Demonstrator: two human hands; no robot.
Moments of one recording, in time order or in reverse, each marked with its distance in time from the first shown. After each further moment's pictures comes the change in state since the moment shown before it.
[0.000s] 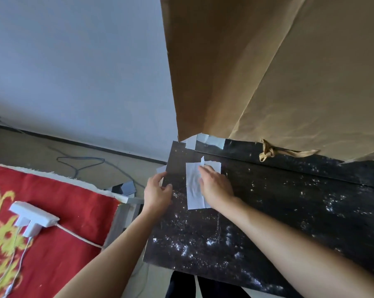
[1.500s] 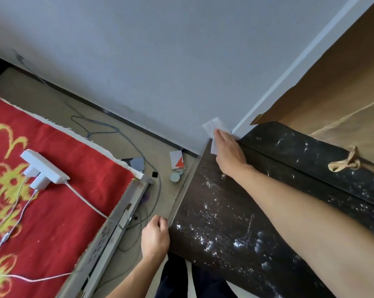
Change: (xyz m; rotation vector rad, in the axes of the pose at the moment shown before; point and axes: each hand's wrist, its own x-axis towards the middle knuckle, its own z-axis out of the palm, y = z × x) left_hand -0.052 -0.166 -0.002 0.027 0.204 -0.314; right_hand 0.089 -0.053 0.039 -0.237 0.008 -0.161
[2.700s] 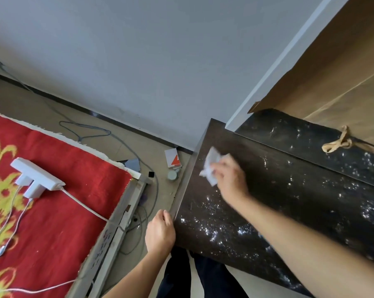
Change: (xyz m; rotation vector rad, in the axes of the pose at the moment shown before) left_hand 0.006 -0.005 0.000 0.131 -0.060 0.067; right_hand -0.086 -0.005 0.045 0.404 0.242 0.163
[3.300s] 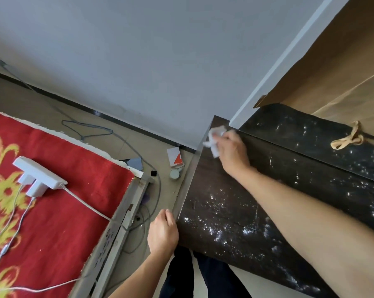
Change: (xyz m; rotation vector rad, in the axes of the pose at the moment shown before) left_hand -0.001 -0.001 0.001 -0.021 0.036 0.010; right_hand 0.062 -0.009 -0.005 -0.250 0.040 -0.123
